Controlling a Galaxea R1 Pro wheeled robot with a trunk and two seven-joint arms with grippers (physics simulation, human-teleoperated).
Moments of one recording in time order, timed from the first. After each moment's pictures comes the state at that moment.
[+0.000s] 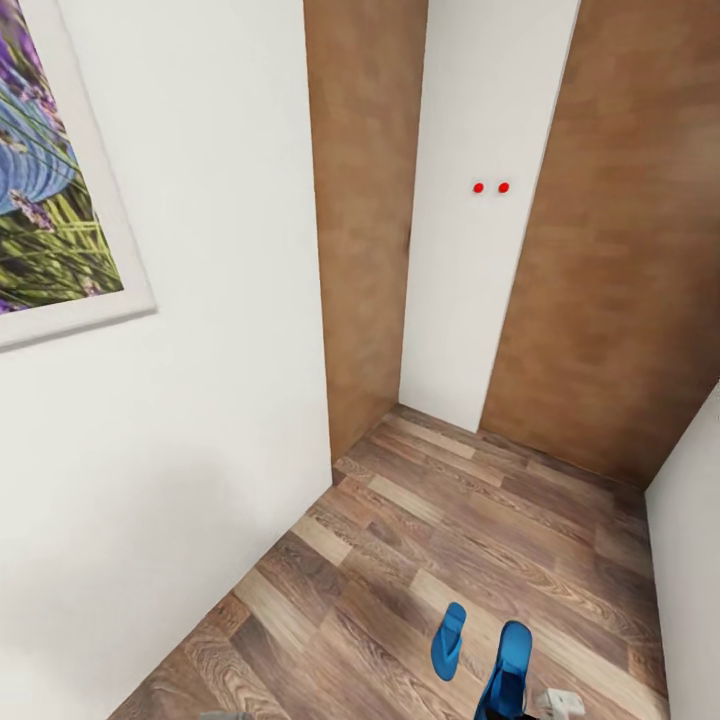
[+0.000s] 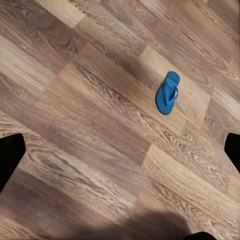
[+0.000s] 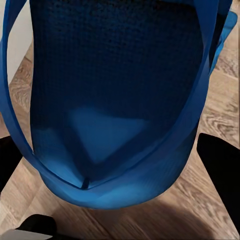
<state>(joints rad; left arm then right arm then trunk) -0.12 -0.01 0.25 -0.57 -0.01 -0.14 -0.54 -0.48 -0.20 0.07 0.08 -0.36 -0.22 0.66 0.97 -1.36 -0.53</state>
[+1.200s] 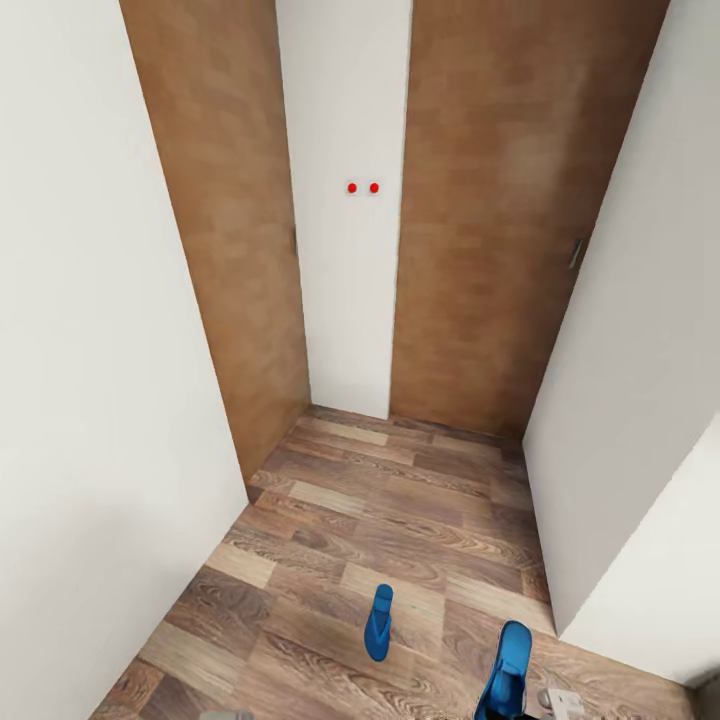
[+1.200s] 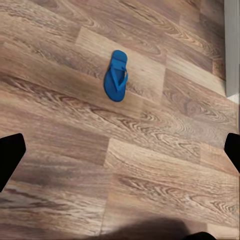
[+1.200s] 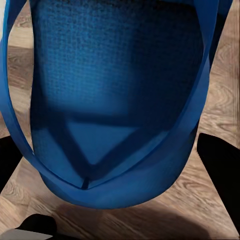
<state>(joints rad) -0.12 -0.01 0.25 -0.57 -0.01 -0.14 -0.54 -0.47 -0.20 0.07 0.08 -0.36 -0.22 0.66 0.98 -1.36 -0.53</state>
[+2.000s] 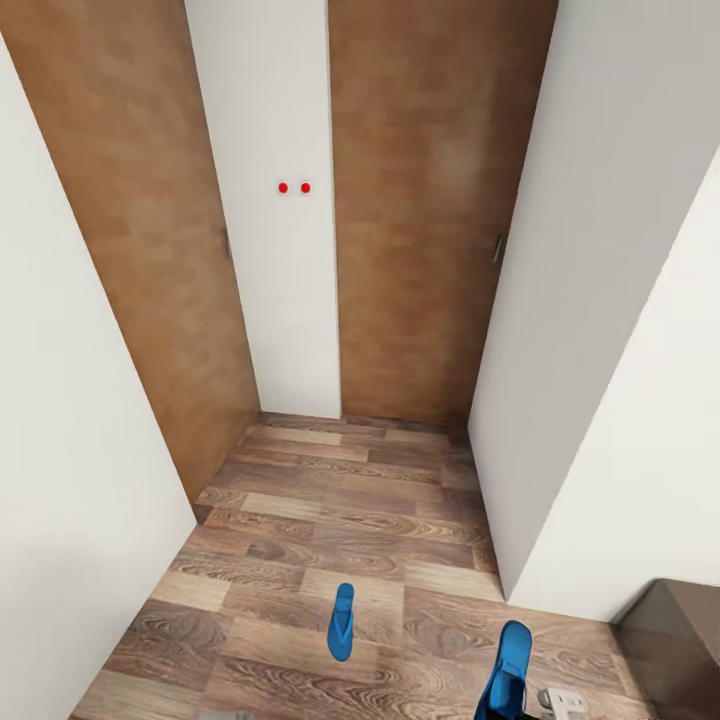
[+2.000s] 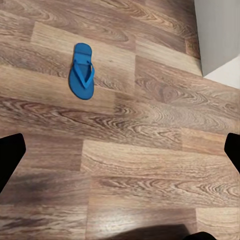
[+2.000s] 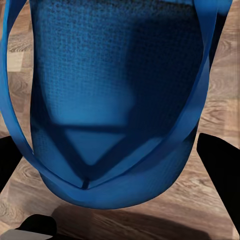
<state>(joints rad) -0.12 -0.01 0.25 -0.57 -0.01 -0.14 -0.54 -0.48 -0.20 0.07 0.08 -0.36 -0.22 0.66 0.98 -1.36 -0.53</state>
